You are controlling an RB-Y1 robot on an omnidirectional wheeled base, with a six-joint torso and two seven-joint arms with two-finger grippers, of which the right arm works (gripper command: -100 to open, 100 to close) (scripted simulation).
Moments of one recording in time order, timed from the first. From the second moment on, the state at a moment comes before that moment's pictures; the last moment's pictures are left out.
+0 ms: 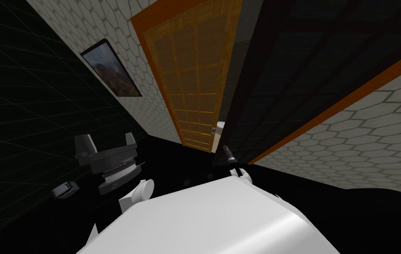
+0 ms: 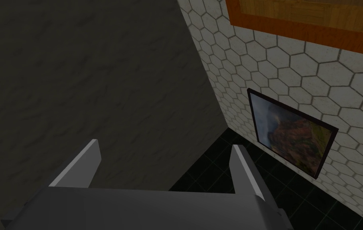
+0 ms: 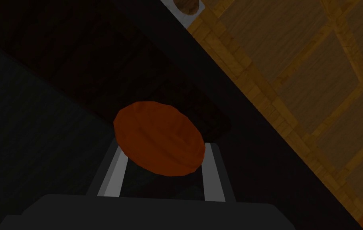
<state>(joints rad) 0.04 -0.20 -0.31 -0.70 0.21 -0.96 0.40</state>
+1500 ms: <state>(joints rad) 0.01 -0.23 -0.23 -0.65 0.06 -0.96 0.06</state>
